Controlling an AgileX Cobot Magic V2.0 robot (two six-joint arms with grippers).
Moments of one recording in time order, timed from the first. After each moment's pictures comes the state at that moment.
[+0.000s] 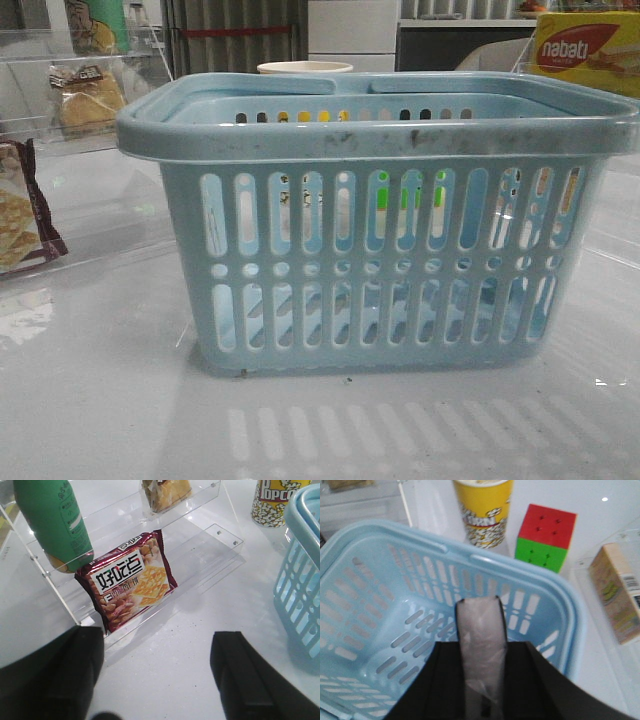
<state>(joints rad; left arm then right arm) -0.04 0.65 -0.72 -0.05 0.68 0.11 0.34 1.31 -1.34 0.16 0.78 -0.11</state>
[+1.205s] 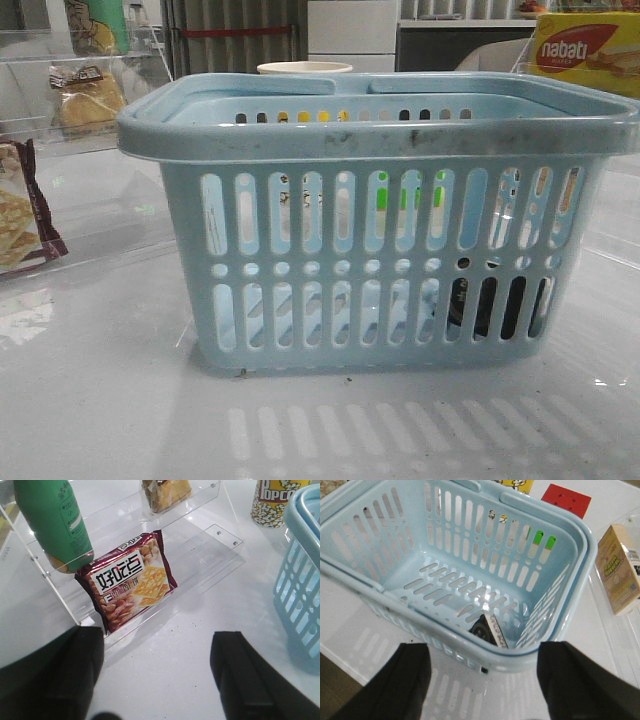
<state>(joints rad) -0.04 0.65 -0.72 -0.05 0.68 0.11 0.38 0.79 -0.85 0.14 0.69 -0.20</state>
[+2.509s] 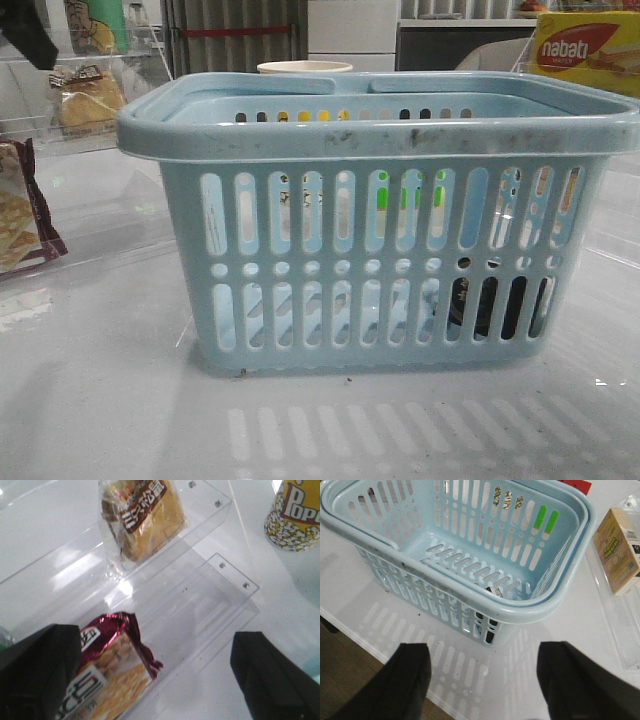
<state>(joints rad) -0.10 1.55 -1.21 -0.09 0.44 0.11 0.38 0.62 -0.77 0.13 0.78 -0.20</state>
